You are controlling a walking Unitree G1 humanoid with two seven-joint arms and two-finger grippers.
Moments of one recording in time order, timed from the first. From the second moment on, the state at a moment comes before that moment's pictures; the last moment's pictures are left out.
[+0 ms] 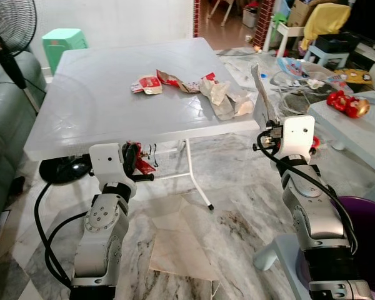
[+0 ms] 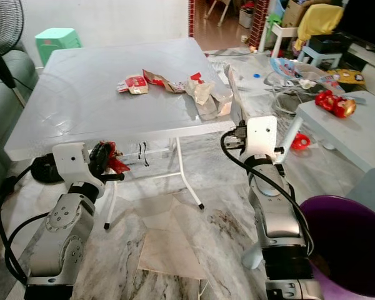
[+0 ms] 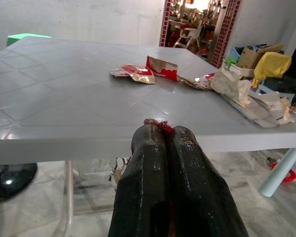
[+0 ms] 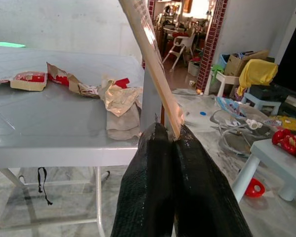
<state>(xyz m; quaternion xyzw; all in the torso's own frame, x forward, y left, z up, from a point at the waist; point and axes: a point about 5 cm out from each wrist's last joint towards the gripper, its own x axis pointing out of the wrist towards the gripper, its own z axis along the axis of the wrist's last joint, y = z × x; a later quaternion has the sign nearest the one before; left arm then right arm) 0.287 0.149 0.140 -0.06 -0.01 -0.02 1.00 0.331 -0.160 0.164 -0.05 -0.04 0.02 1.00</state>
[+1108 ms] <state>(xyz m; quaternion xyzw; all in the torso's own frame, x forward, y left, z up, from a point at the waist) 0.289 0.152 0.131 -0.04 0.00 -0.01 1.00 0.327 -0.176 0.159 -0.08 -0.02 0.00 1.00</state>
